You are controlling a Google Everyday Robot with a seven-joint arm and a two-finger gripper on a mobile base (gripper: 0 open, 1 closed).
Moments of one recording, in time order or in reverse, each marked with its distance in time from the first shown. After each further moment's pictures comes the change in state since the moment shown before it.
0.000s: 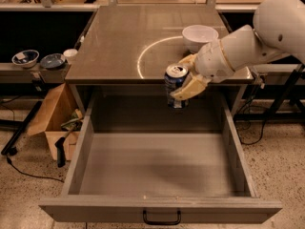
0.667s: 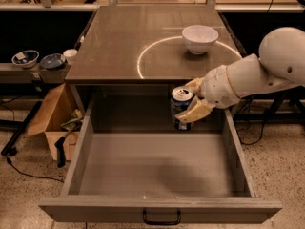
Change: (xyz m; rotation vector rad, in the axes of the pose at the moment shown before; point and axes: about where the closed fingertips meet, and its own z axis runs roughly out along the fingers) arm 0.036 0.048 0.009 0.023 0.025 0.084
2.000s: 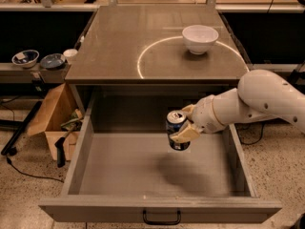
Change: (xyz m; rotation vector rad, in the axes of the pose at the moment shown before) arm 0.063 0.020 0.064 0.047 0.067 0.153
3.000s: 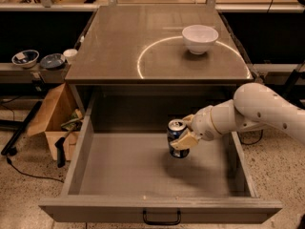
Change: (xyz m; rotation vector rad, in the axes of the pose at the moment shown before) arm 0.039 -0.001 0.030 -0.031 -0.002 0.105
